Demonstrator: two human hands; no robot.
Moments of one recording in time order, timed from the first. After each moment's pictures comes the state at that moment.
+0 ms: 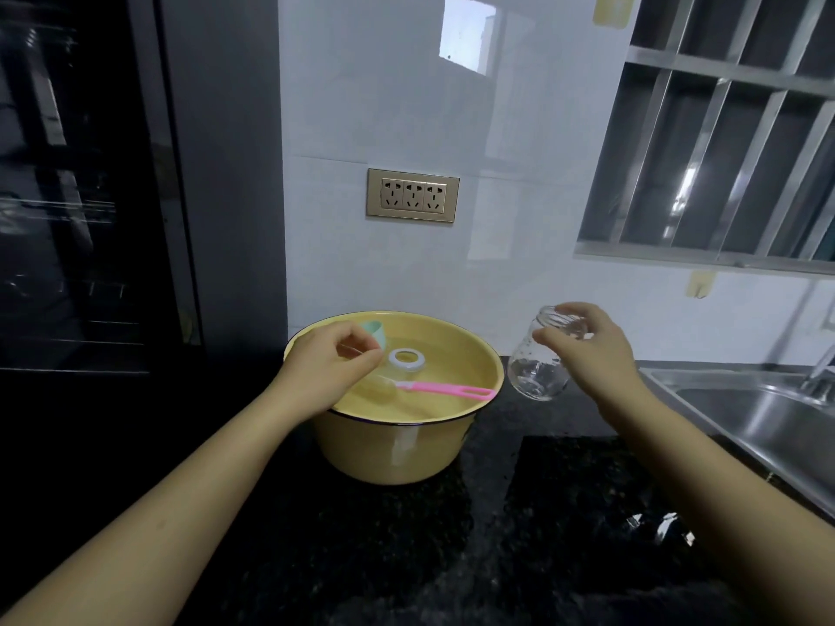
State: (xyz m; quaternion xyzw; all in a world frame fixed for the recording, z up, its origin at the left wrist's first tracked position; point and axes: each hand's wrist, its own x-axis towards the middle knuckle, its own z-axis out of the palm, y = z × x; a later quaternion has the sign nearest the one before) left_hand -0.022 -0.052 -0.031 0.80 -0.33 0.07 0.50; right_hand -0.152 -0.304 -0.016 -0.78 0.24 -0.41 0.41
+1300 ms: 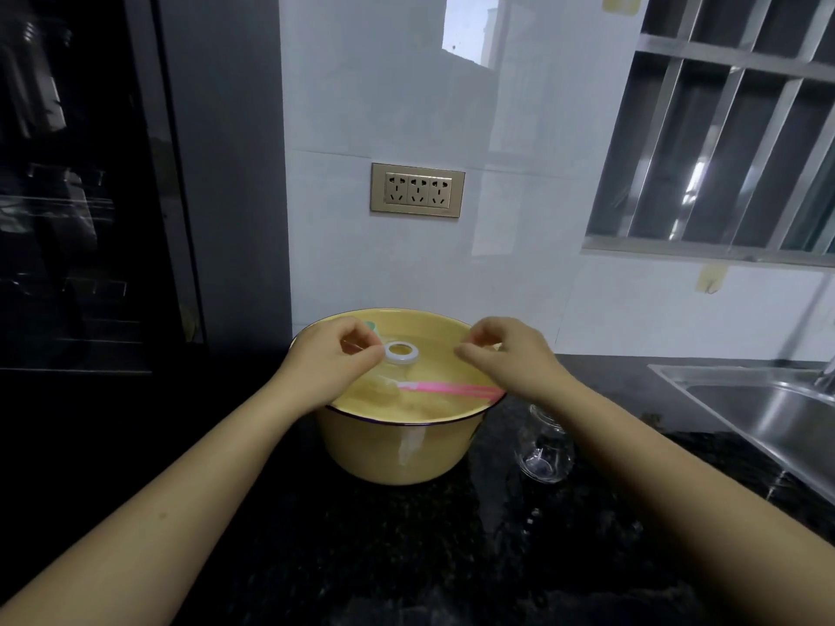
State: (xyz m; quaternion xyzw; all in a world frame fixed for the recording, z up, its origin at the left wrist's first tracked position) left_hand -0.009 -0.054 -0.031 0.81 -0.33 0.07 0.48; right_hand -0.105 -0.255 -0.021 -0.92 0.15 -0.24 0.29
